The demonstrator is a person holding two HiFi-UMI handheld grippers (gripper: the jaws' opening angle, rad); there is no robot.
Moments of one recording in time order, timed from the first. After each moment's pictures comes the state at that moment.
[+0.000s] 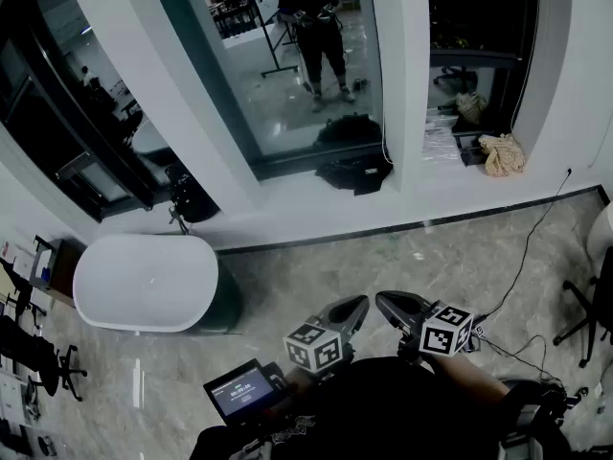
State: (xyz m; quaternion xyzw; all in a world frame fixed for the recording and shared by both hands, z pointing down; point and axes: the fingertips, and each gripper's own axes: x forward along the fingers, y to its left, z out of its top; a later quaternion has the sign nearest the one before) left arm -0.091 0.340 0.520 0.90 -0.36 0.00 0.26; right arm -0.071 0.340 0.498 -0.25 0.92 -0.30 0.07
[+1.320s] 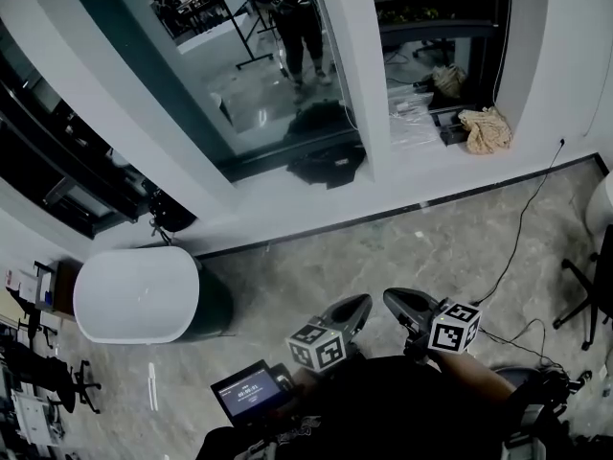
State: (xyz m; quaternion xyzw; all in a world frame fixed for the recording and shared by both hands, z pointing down) left arm 0.024 0.296 0.553 0.88 -0.35 0.02 0.31; right arm 0.058 0.294 0.524 -0.28 0.88 -0.36 0.11
